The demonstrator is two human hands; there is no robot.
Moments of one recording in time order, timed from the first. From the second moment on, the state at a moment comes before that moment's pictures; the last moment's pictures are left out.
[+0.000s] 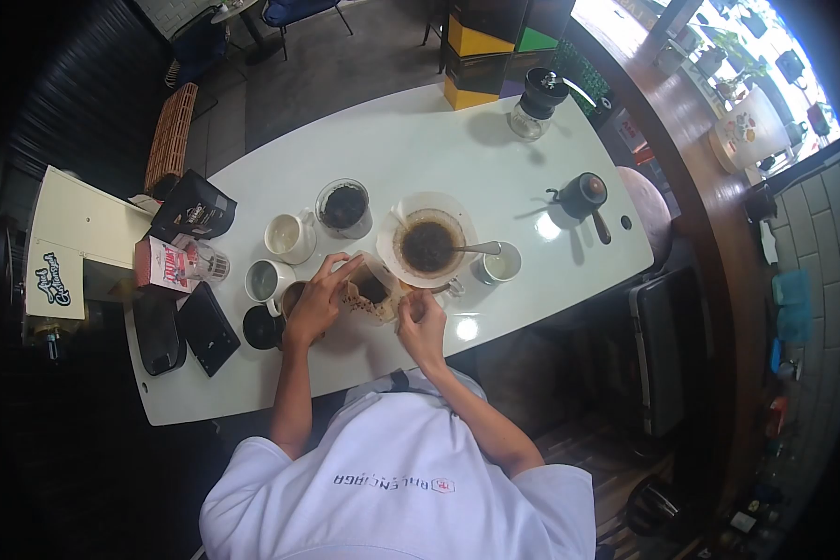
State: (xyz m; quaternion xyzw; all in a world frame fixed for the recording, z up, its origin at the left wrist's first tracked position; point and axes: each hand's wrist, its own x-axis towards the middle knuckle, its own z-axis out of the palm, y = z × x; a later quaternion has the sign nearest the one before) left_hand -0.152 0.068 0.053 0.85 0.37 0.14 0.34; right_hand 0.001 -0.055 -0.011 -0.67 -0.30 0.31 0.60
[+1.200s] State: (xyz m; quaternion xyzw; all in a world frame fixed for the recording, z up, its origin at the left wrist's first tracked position) left_hand -0.149 0.114 0.068 0.81 0.28 -0.06 0.51; right_hand 0.010 -0.047 -0.005 -0.52 -0.14 0.59 0.60
